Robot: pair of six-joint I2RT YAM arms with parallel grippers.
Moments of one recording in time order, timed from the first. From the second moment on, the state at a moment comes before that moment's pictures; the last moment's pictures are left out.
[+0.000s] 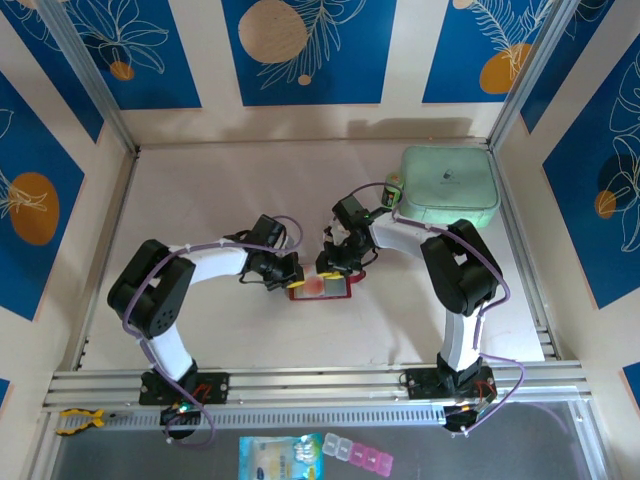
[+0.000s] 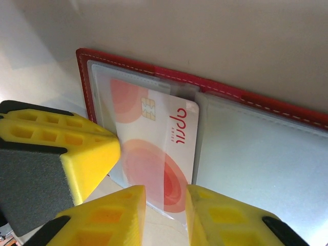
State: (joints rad) left arm -0.57 1.74 0.90 -0.28 0.51 -0.80; right arm 0.58 1.88 1.19 -0.62 -0.57 0.54
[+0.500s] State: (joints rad) left arm -0.57 1.74 0.90 -0.28 0.51 -0.80; right arm 0.57 1.92 1.15 -0.57 -0.60 0.55
